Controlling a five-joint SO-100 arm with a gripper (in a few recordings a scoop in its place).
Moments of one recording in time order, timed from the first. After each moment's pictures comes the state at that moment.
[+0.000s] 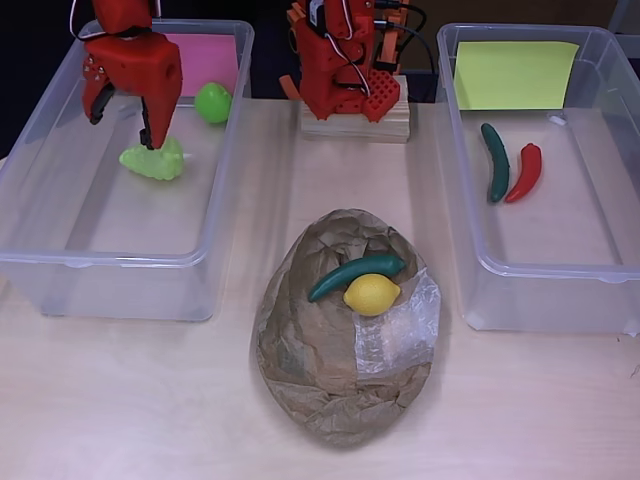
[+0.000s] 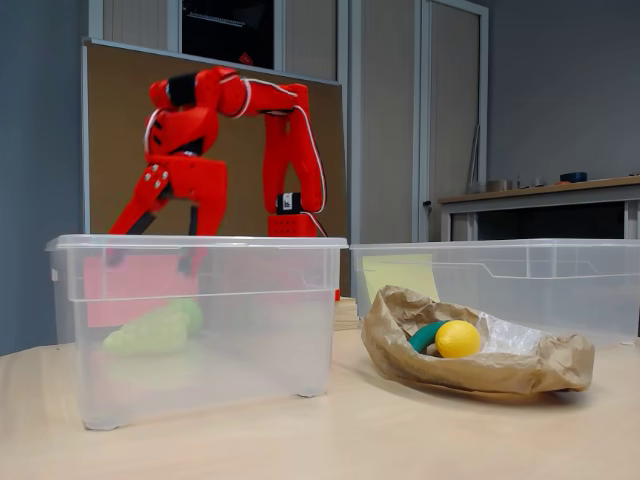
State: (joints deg) arm 49.7 90.4 96.1 76.8 48.9
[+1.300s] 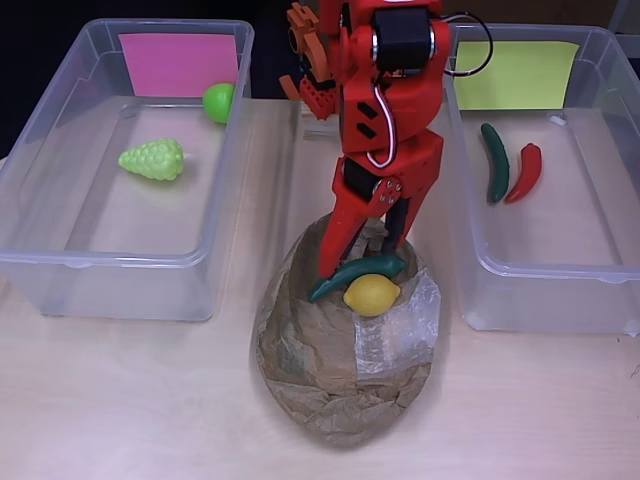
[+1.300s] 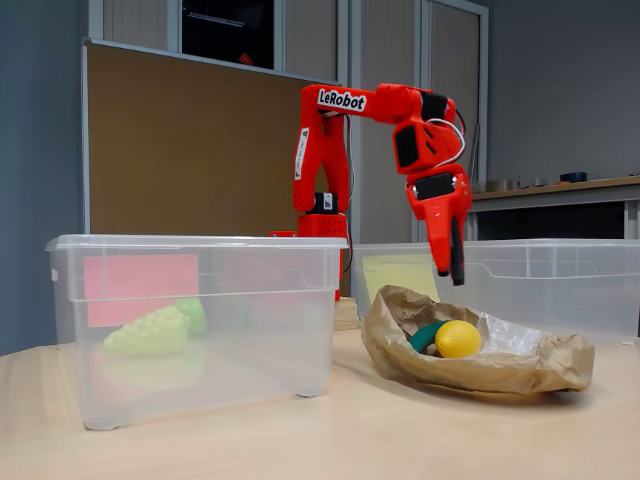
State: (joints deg) arm -11.7 88.1 107.9 63.2 54.1
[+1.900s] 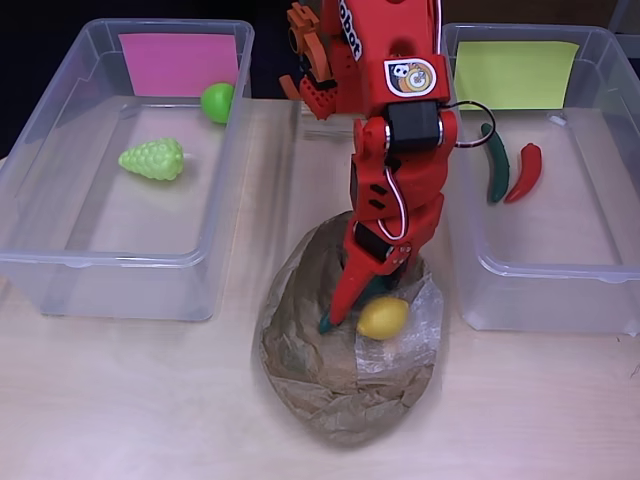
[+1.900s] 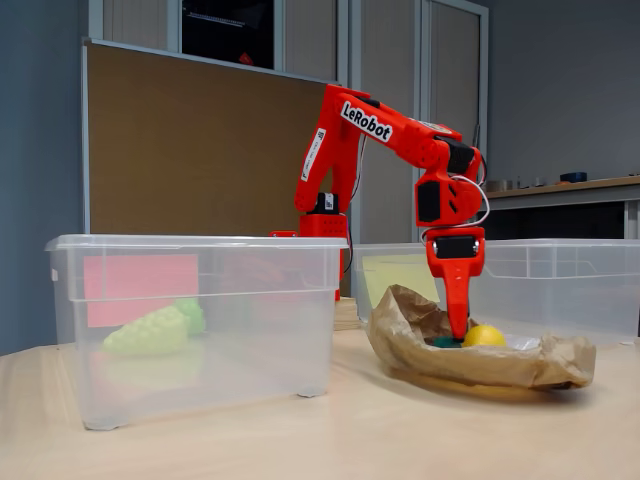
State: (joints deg) arm -14.2 68.0 99.1 56.9 49.7
